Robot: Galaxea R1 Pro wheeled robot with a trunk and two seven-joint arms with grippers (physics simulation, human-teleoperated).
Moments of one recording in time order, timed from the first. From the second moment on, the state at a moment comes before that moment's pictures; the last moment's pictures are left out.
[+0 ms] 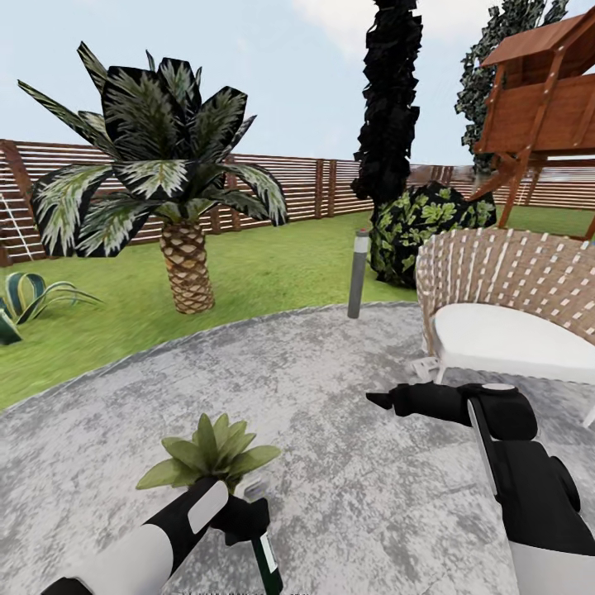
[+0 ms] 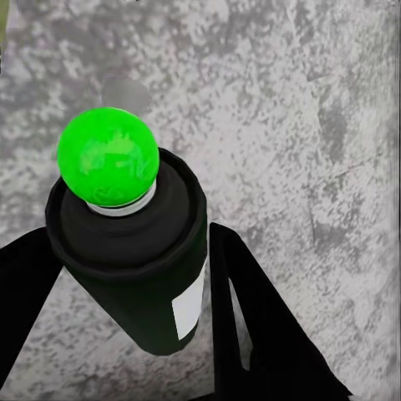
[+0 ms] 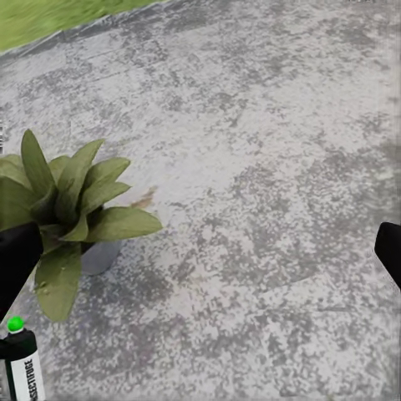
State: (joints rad) left arm -0.68 -0.05 -0.51 -0.36 0.99 0.70 0.05; right arm -0.53 -0.10 -0.10 -1.62 0.27 1.04 0.86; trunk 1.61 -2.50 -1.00
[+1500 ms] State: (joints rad) left arm -0.68 -0.10 -0.51 -0.37 1.01 0.64 0.08; right arm -0.54 -0.10 -0.10 -1.62 0.27 1.04 0.86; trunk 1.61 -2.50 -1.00
